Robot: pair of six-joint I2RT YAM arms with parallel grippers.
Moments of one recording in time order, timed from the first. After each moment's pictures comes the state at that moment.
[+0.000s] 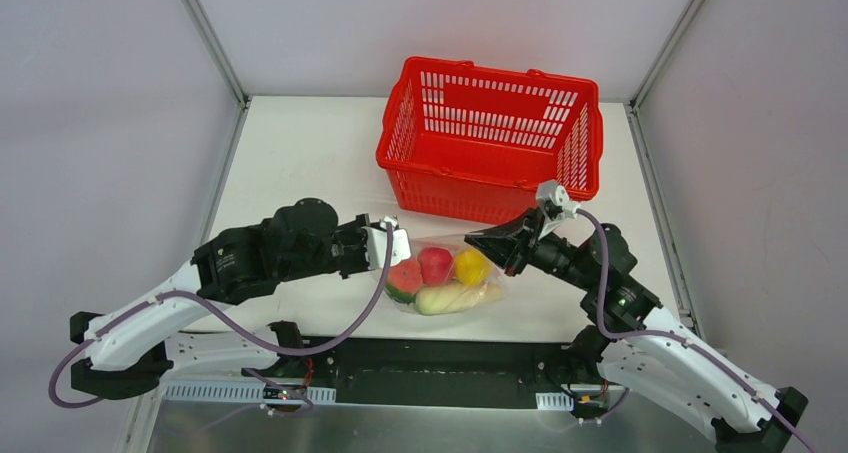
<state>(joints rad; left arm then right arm) -1.13 0.90 1.26 -0.88 -0.12 0.47 0.82 0.60 0.59 0.15 -0.37 0.37</state>
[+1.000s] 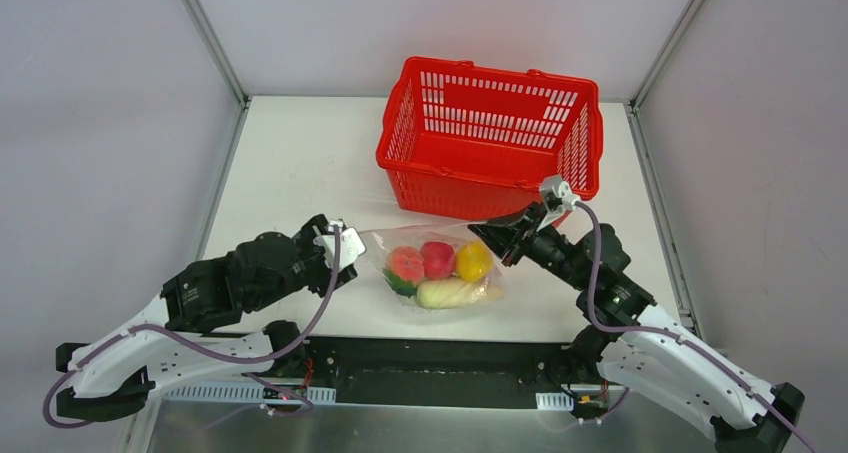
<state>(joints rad) -1.12 0.59 1.01 -0.92 -0.35 0.29 0.82 0.61 0.56 0.18 -0.19 0.41</state>
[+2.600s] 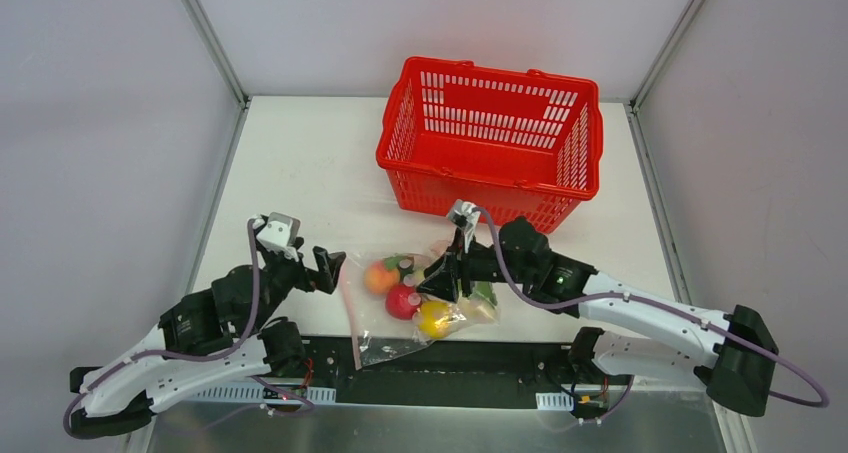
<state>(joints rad) -1.12 0.22 0.70 -0.73 -0.73 -0.29 1.04 0.98 0.66 0.10 -0.40 0.44</state>
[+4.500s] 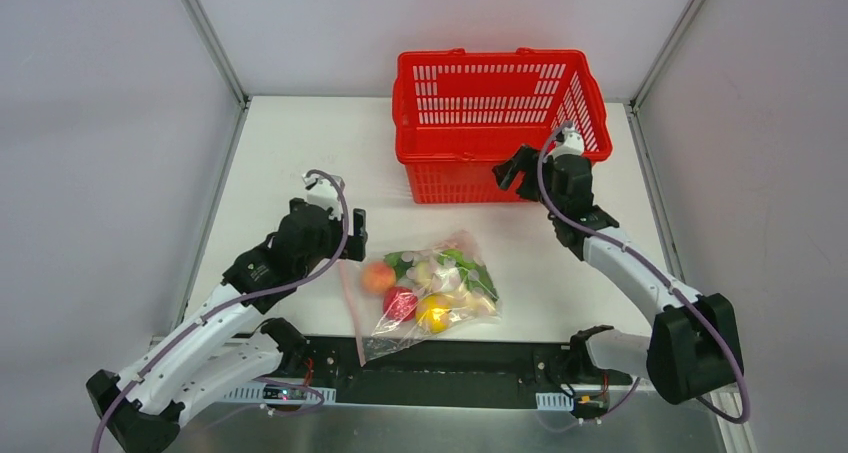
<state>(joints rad) -0.70 0.73 0.72 -0.57 -0.37 -0.31 0.40 1.19 0.73 0.12 0.03 0.54</state>
